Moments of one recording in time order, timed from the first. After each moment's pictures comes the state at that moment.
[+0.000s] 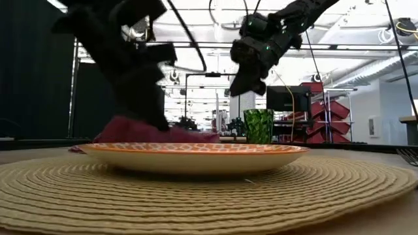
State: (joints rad) left arm -0.22 1.60 0.87 -0.29 -0.47 -0.44; right arm -0.46 1.60 1.19 -0.41 -0.39 0.04
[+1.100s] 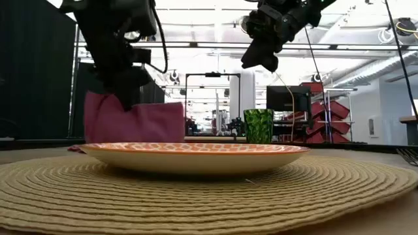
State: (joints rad) left arm 0.03 1.42 0.89 -0.86 -0.63 -0.68; right arm -0.45 1.43 1.19 -0.51 -0.39 0.03
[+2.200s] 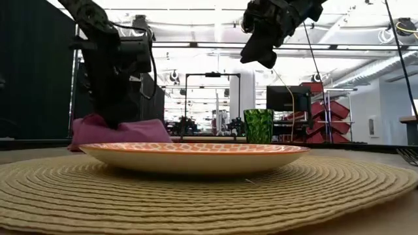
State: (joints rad) left arm 0.32 1.44 0.70 -0.67 -0.60 -0.56; right arm -0.34 1.43 1.19 -0.53 -0.39 0.04
